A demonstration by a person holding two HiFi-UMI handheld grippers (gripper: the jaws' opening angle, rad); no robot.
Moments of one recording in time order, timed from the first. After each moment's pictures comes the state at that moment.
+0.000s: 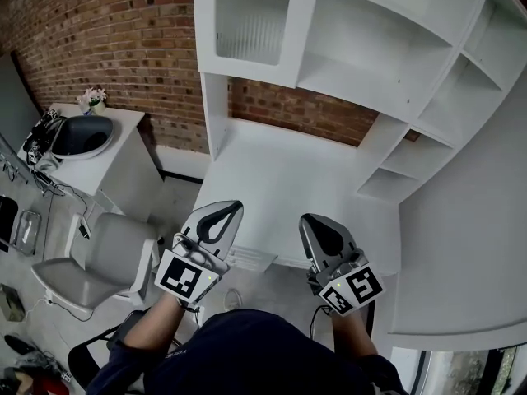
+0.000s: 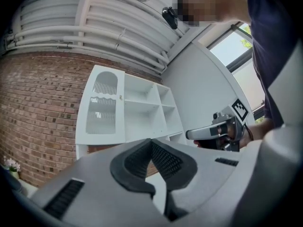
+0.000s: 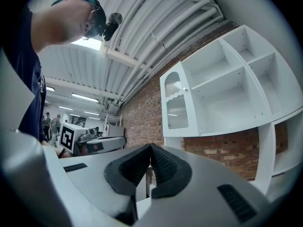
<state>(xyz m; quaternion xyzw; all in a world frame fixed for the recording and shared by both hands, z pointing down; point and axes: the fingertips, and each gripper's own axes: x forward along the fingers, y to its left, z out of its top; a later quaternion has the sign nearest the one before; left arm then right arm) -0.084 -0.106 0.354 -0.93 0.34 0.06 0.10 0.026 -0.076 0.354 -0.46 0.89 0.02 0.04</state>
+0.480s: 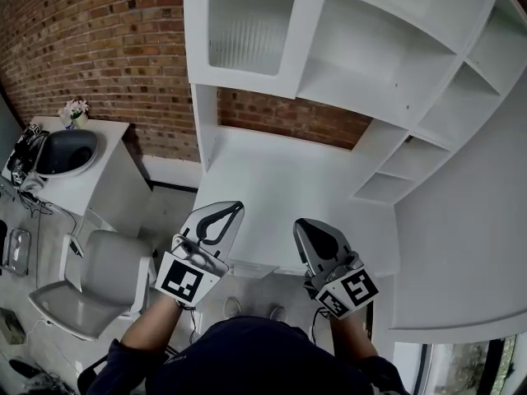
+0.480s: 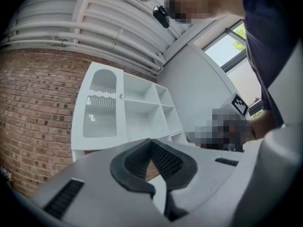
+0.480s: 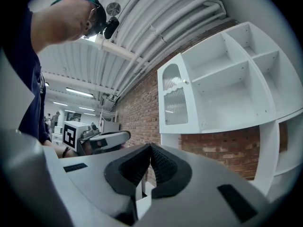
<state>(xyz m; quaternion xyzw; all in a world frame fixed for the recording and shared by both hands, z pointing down) -0.095 -0.166 0.347 -0.94 0.31 0.08 0.12 0.000 -0.128 0.363 -0.48 0.88 0.01 0.02</state>
